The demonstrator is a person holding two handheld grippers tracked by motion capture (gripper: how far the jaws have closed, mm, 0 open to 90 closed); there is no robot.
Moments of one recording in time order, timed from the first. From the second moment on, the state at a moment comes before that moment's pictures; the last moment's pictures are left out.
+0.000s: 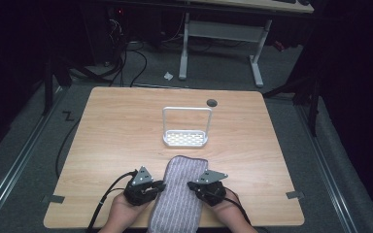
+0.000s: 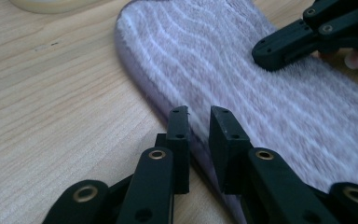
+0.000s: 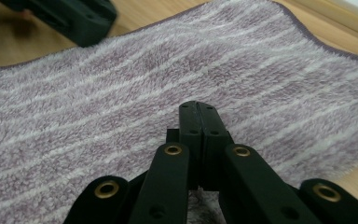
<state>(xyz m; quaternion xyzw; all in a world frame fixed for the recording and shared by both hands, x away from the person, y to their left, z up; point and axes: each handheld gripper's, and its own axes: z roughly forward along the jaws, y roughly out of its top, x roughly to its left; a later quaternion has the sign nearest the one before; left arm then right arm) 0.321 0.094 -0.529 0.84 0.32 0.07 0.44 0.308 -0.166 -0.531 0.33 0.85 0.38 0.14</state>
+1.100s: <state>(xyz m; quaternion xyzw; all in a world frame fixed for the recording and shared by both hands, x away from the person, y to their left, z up) 0.345 0.080 -0.525 0.81 0.38 0.10 0.45 0.307 -0.194 -0.531 0.34 0.85 0.37 0.17</state>
